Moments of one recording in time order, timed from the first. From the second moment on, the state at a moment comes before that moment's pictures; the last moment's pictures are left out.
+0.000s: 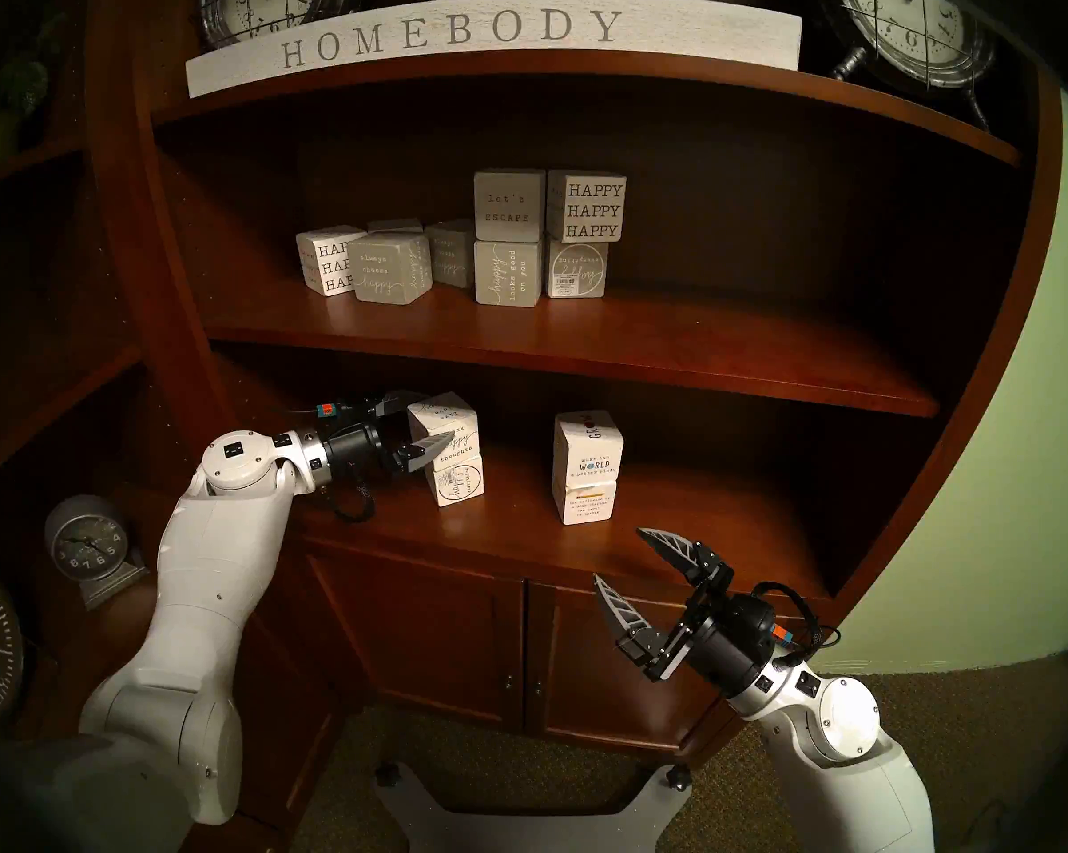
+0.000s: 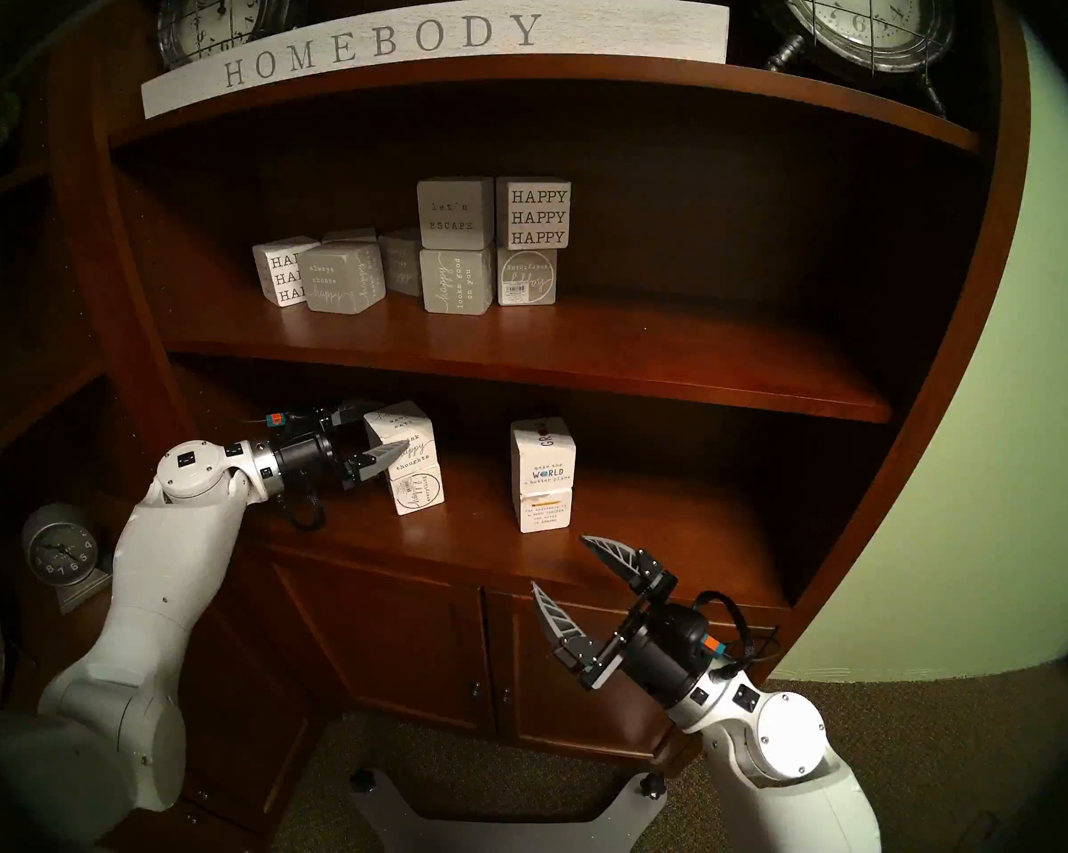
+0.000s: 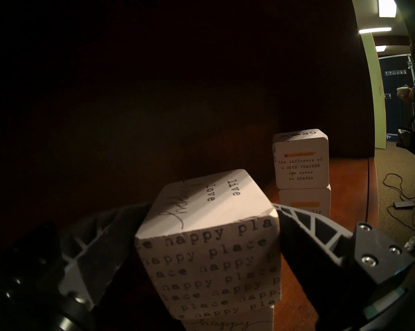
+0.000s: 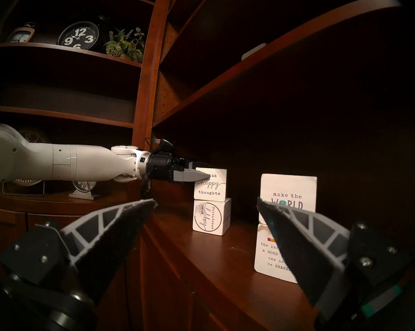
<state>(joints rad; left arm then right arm) 1.10 -1.23 -1.65 -1.11 -0.16 -0.13 -1.14 -1.99 -1.27 1.56 -1.85 0.39 -0.41 0.79</state>
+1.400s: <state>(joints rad) 1.11 -1.23 -1.69 -1.19 -0.17 -0.13 -1.15 -1.99 -1.28 1.56 -1.85 0.39 -0.41 0.80</state>
